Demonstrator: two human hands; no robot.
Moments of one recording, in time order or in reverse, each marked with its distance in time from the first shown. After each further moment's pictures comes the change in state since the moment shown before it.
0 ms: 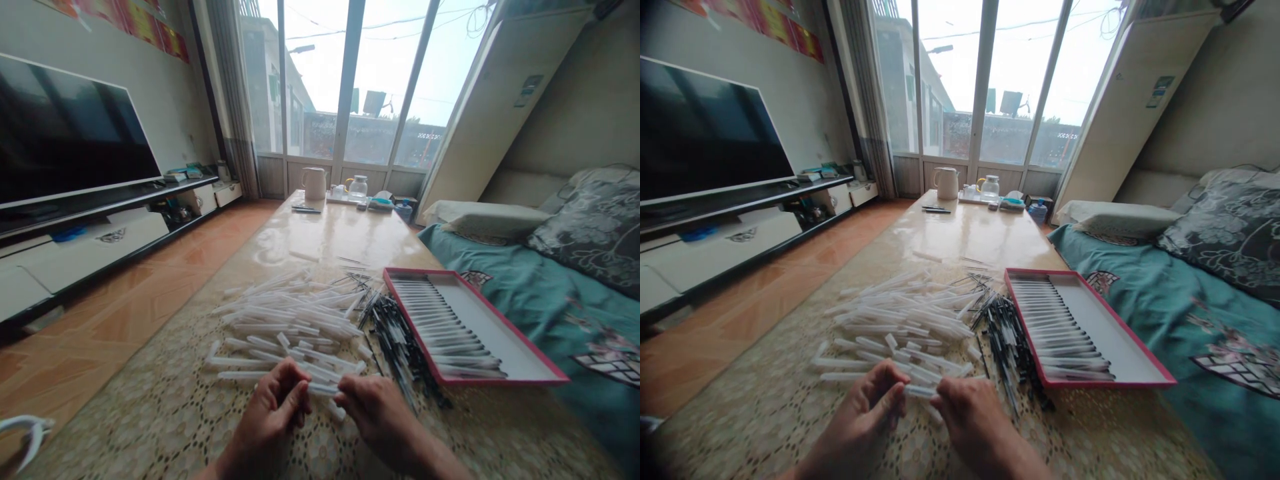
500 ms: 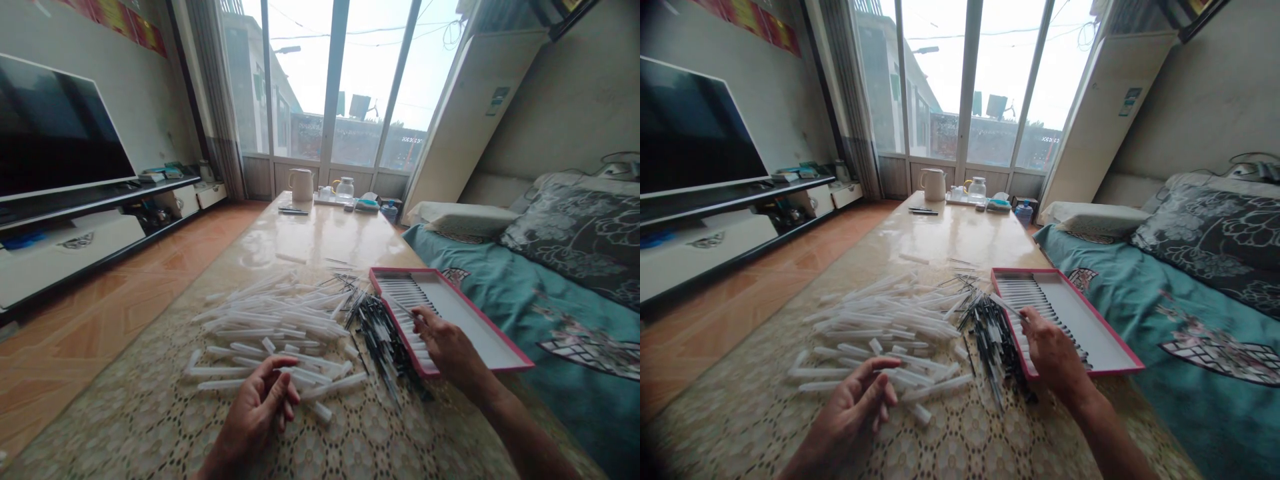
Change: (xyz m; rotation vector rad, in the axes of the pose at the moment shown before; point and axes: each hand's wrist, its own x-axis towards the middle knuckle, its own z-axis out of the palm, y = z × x) left_hand 0.013 -0.005 -0.006 0.035 -0.019 -0.037; right_hand -0.024 0.114 -0.090 -0.171 0.329 0.318
